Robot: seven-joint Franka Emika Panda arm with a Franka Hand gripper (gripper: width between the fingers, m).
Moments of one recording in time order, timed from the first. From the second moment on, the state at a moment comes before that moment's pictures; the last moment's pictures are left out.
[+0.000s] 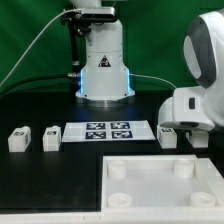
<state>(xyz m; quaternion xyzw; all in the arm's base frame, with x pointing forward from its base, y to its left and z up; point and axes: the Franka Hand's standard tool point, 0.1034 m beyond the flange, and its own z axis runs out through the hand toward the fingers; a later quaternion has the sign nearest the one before) 0.362 0.197 0.013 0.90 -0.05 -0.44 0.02</state>
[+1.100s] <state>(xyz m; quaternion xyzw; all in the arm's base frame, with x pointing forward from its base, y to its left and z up) 0.367 0.192 0.014 0.90 -0.04 -0.43 0.03</state>
